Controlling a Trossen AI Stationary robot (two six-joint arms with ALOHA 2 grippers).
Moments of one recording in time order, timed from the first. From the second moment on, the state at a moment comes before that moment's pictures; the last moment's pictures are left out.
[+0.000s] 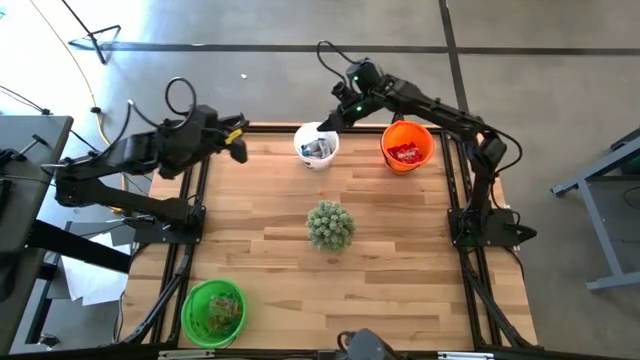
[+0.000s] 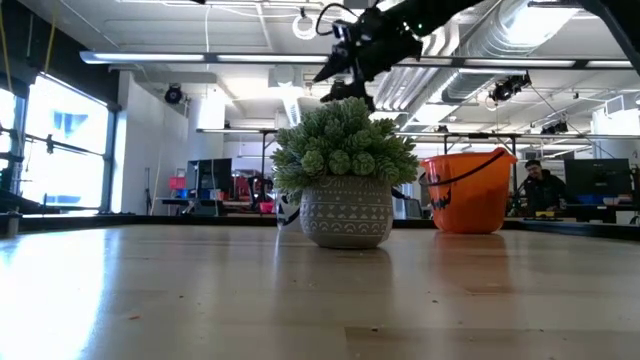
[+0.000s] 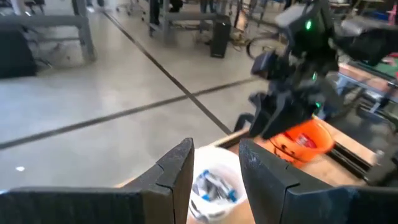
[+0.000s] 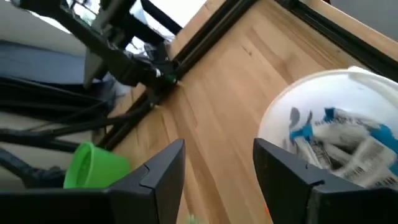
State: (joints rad) left arm 0.09 0.95 1.25 -0.68 -0.78 -0.43; right arm -0.62 1.89 1.77 -0.58 -0.68 0.38
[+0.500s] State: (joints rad) left arm 0.09 0.72 1.25 -0.90 -0.69 -0.47; right arm -0.62 1.81 2.13 -1.08 -0.62 0.23
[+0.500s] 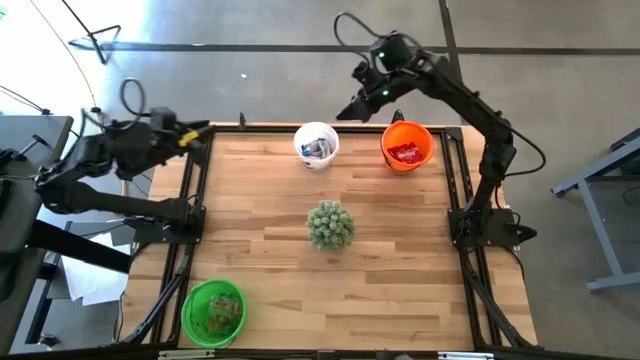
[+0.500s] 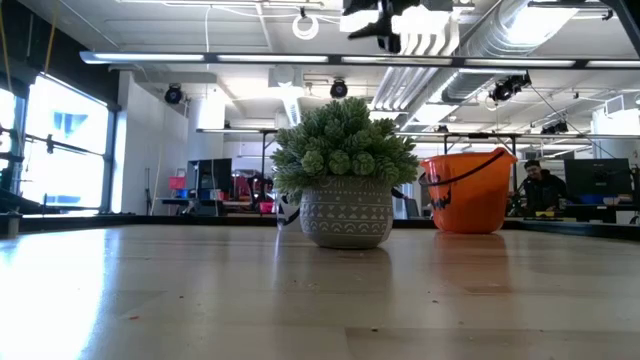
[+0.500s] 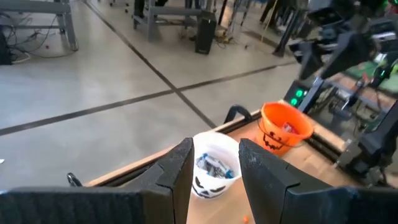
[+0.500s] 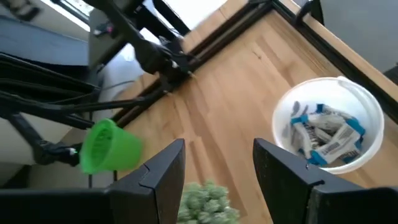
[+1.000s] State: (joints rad) left arm 0.09 0.57 1.25 -0.95 -0.46 -0.55; right arm -0.63 1.74 2.33 -1.29 -0.61 0.40
